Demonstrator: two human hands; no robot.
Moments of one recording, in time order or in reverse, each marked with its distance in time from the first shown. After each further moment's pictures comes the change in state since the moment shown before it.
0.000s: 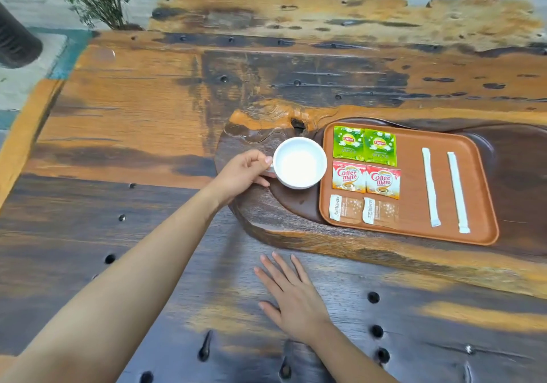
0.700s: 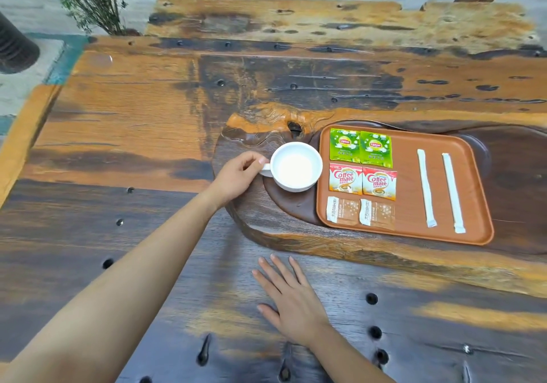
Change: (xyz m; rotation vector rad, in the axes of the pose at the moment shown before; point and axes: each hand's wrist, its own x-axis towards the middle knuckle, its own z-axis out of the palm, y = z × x) left_hand -0.005 0.003 -0.004 0.355 0.112 0.066; right_hand -0.001 -0.001 -0.001 -0.021 0.025 -0.009
